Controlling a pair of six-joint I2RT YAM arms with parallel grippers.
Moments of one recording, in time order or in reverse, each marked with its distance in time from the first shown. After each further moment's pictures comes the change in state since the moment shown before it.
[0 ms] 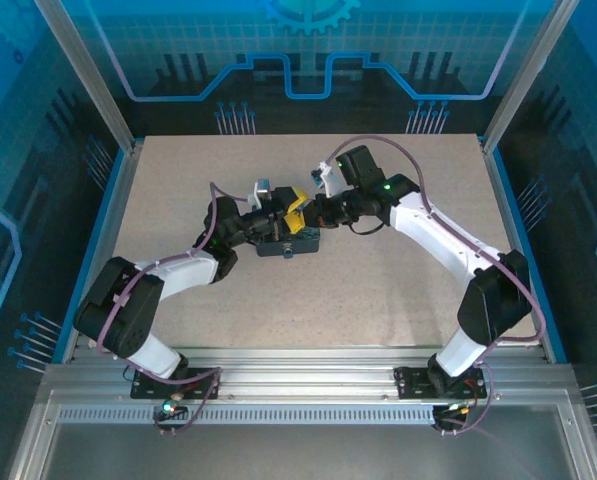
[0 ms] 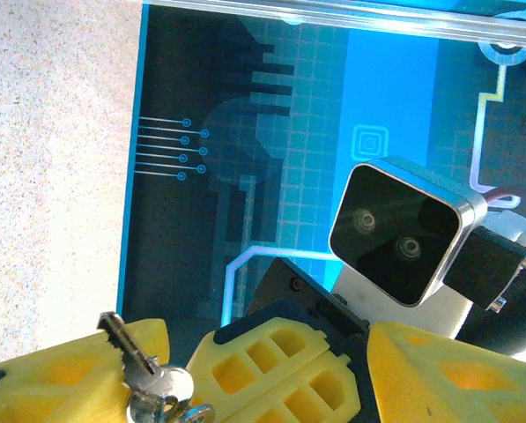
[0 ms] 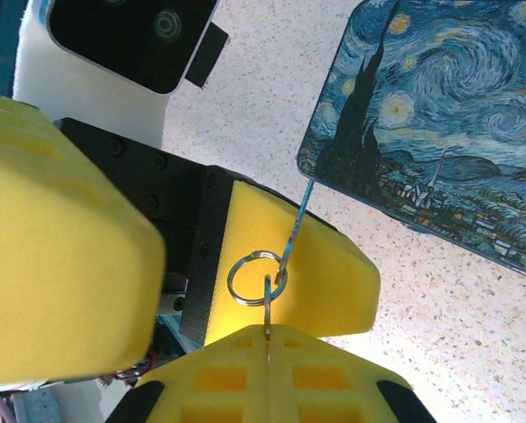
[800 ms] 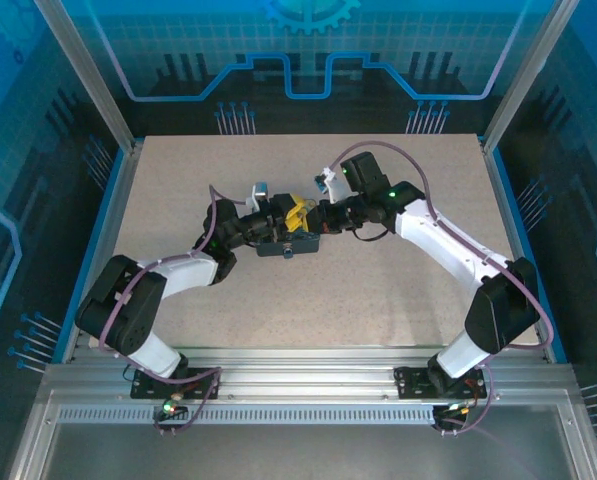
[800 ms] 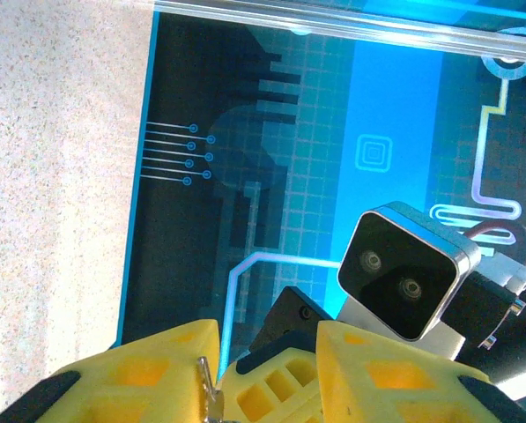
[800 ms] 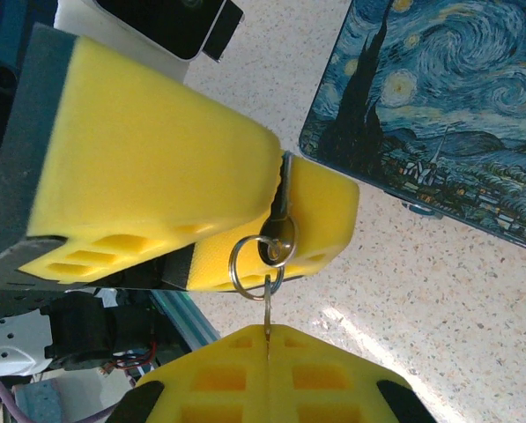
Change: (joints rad) left arm 0.012 0.016 -0.031 0.035 -0.003 -0.014; right arm 0.000 -0.056 -0.078 0.027 -0.005 0.000
